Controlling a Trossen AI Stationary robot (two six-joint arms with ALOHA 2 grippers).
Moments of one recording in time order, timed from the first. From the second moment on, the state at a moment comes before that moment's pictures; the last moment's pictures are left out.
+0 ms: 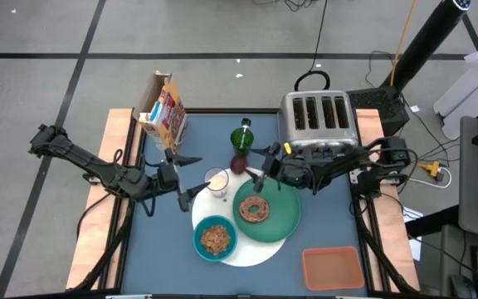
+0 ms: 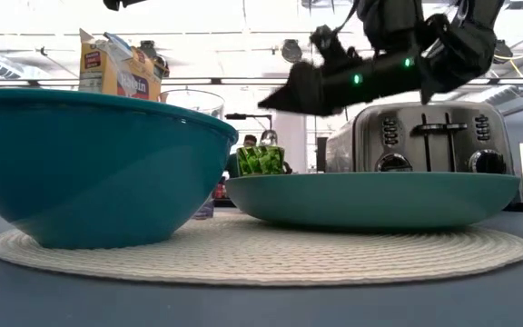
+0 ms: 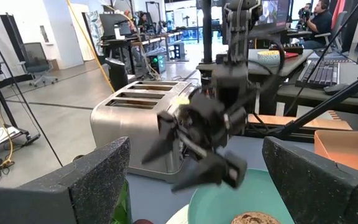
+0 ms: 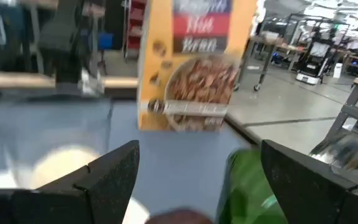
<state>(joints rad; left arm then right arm) -0.44 1.00 0.68 0.29 -0.76 0.04 0.01 1.69 0.61 0.99 0.47 -0.12</state>
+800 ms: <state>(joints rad) -0.44 1.00 0.68 0.29 -0.76 0.04 -0.04 1.32 0.70 0.82 0.47 0.02</state>
